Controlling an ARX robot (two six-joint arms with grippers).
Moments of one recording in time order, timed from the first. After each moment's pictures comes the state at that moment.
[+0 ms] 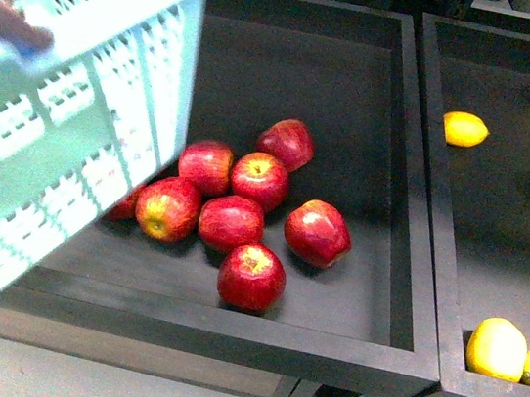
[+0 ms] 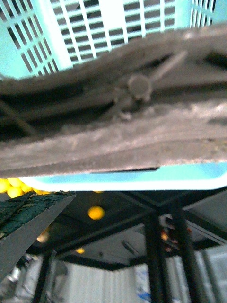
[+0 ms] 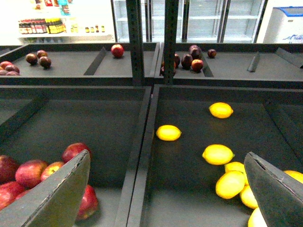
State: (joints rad) left arm -0.05 1.05 0.87 -0.38 0.19 -1.00; right arm 0.00 0.00 0.02 0.00 0.00 0.00
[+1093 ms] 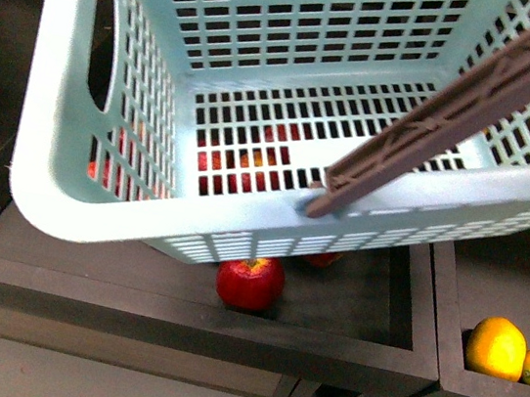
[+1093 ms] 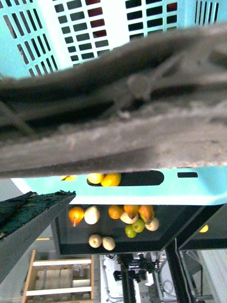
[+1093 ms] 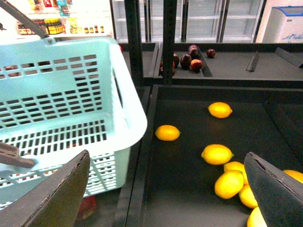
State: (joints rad) left arm -0.67 1.75 1.44 -0.24 0.14 -0.94; right arm 0.00 0.00 0.02 0.00 0.00 0.00
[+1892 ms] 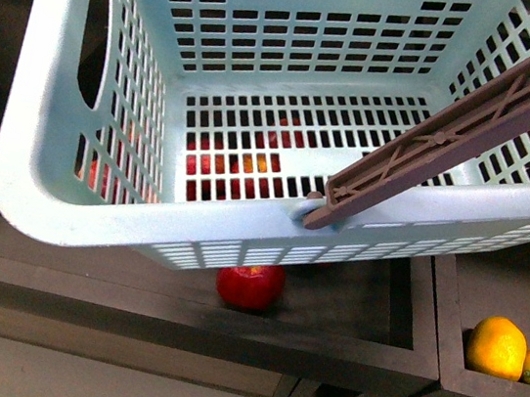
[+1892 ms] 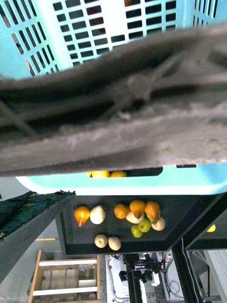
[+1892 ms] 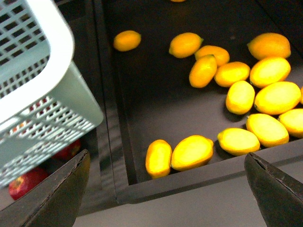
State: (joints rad) left arm -0.68 1.75 1.45 -0.24 0.14 -0.94; right arm -0.20 0.47 0.17 -0.15 0.05 0.25
